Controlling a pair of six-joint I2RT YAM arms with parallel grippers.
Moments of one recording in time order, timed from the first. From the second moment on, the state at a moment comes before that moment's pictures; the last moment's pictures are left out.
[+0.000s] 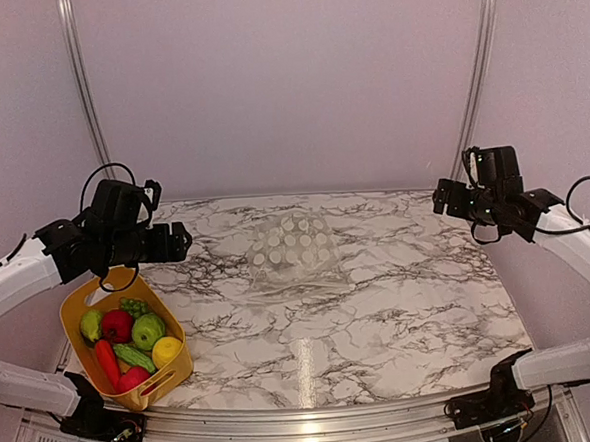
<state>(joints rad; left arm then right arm) -0.63 1.14 0.99 -0.53 -0.27 -0.40 0.25 1.14 1.02 -0.45 0.24 0.36</state>
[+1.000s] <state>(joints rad) -0.63 1.14 0.98 -0.60 -0.15 -0.47 0.77 1.49 1.18 -0.39 -0.05 -0.15</state>
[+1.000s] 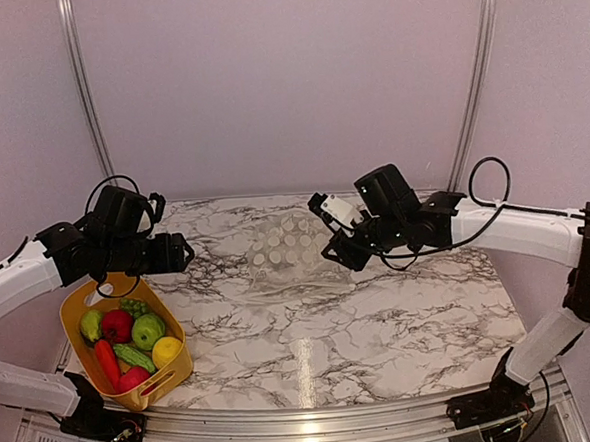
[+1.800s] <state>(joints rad) -0.63 1.06 1.01 -0.66 -0.14 -0.61 0.87 1.93 1.44 -0.48 0.05 -0.27</state>
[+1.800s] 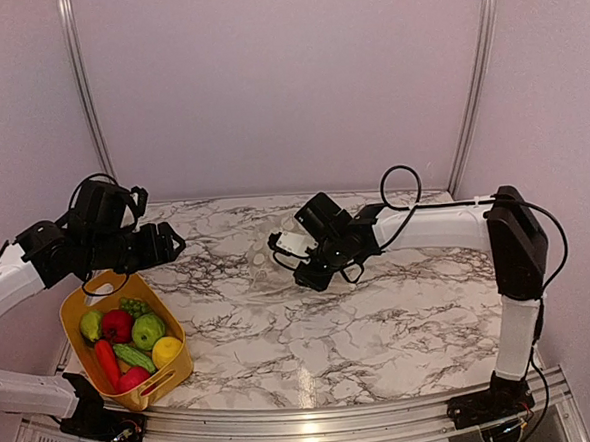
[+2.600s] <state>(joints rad) -0.63 0.97 1.06 -0.71 -0.15 -0.65 0.87 2.11 1.55 -0.50 0.14 -0.30</state>
